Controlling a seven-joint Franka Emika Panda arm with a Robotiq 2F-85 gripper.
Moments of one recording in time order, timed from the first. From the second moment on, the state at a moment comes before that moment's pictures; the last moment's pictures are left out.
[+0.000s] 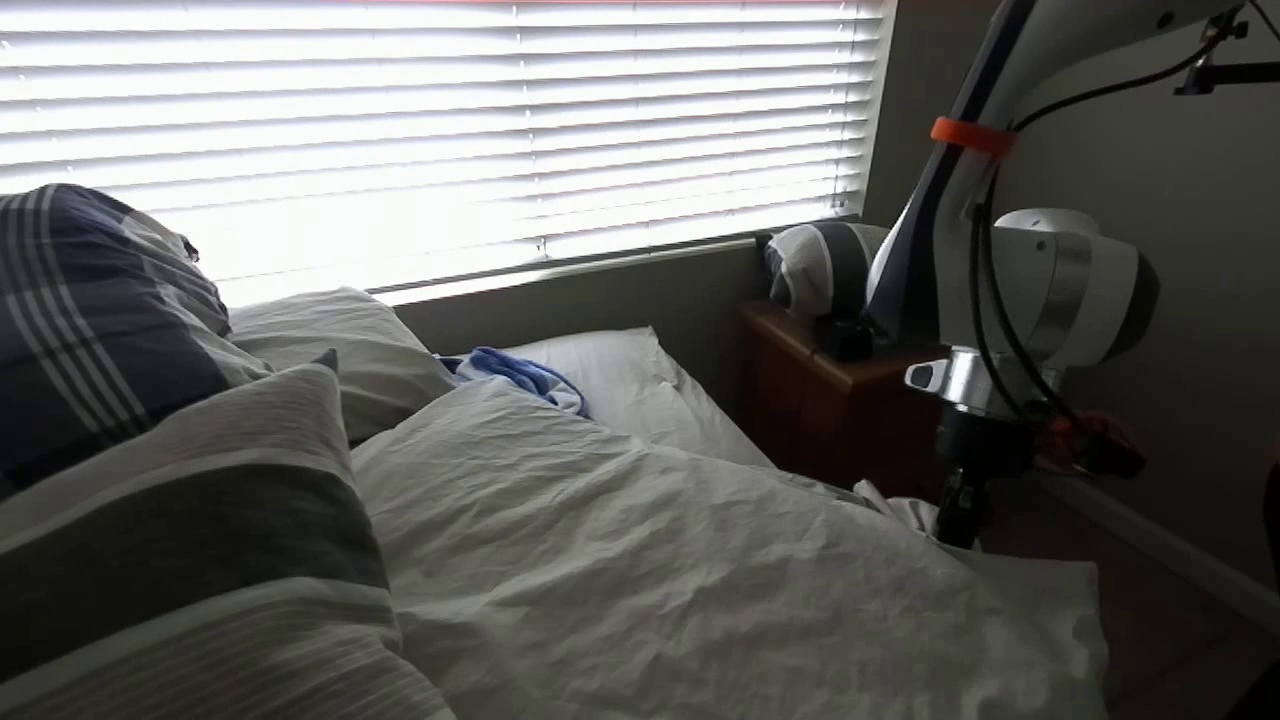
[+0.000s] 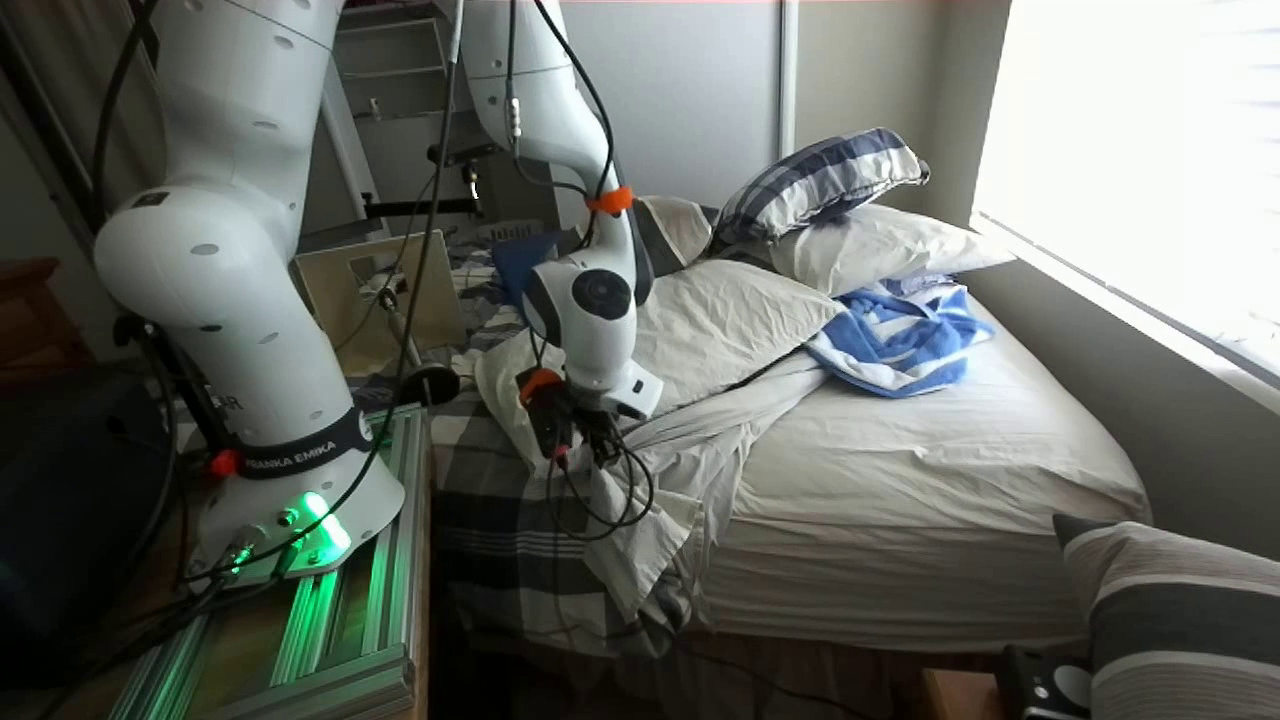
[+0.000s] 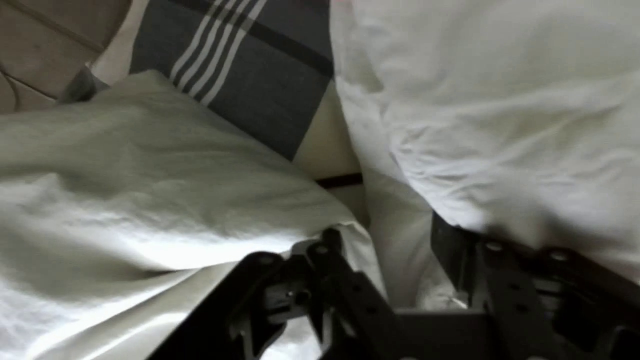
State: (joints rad) arm 0.06 0.51 0.15 -2.57 1.48 2.79 -1.36
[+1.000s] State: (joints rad) arm 0.33 0.47 0.11 -2.77 1.48 3.06 -0.64
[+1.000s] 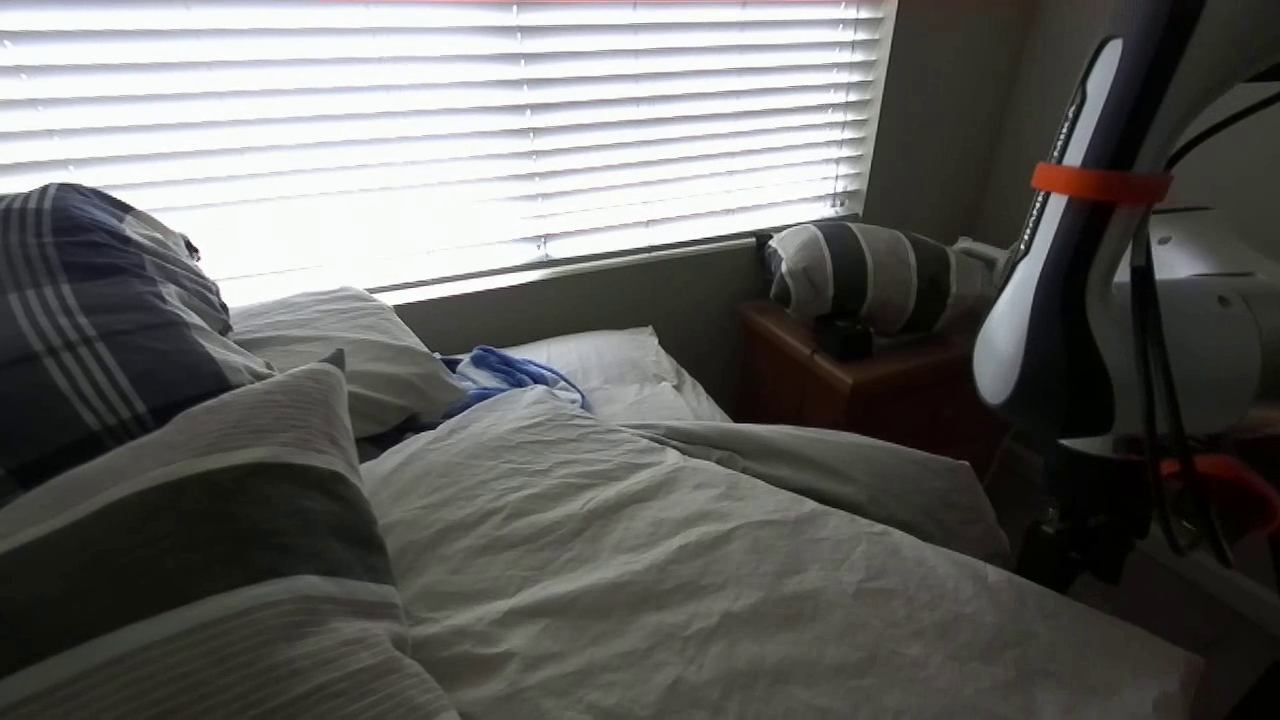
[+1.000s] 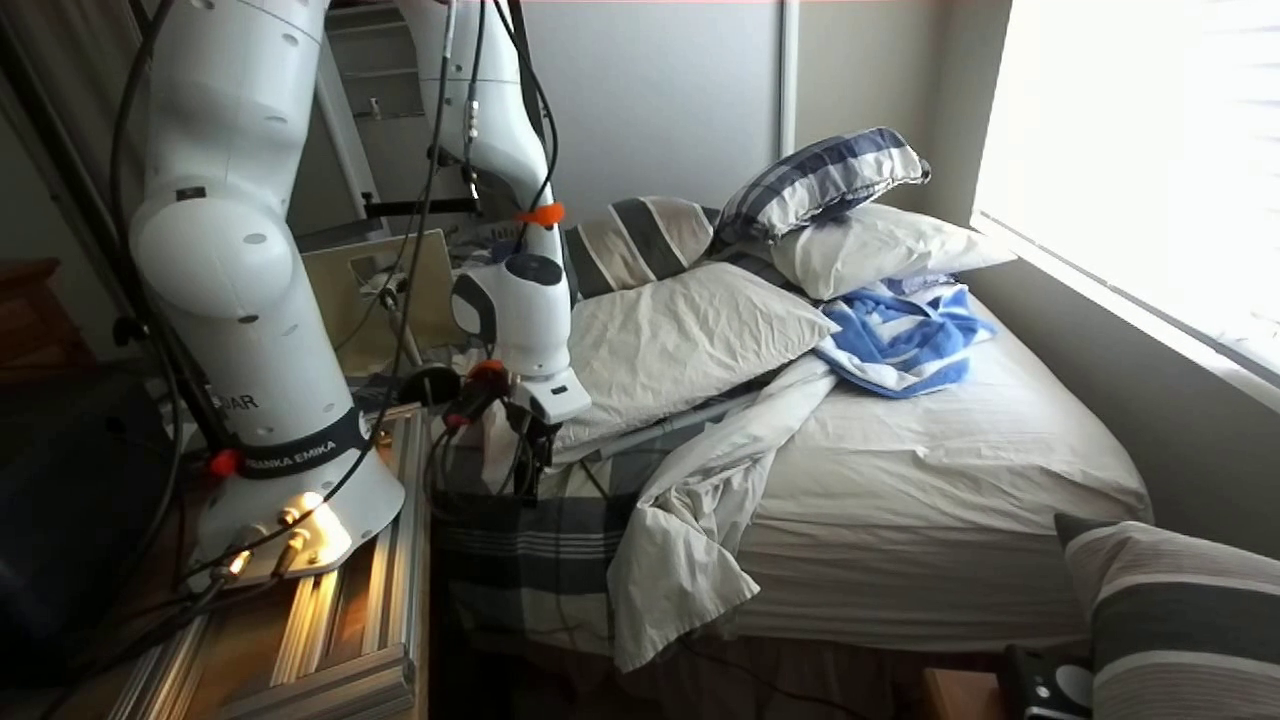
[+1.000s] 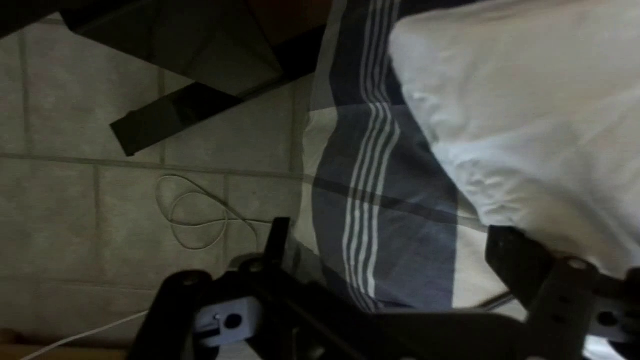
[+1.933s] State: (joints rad) arm 0.42 0.47 -0.04 -2.74 1.65 3.31 -1.25
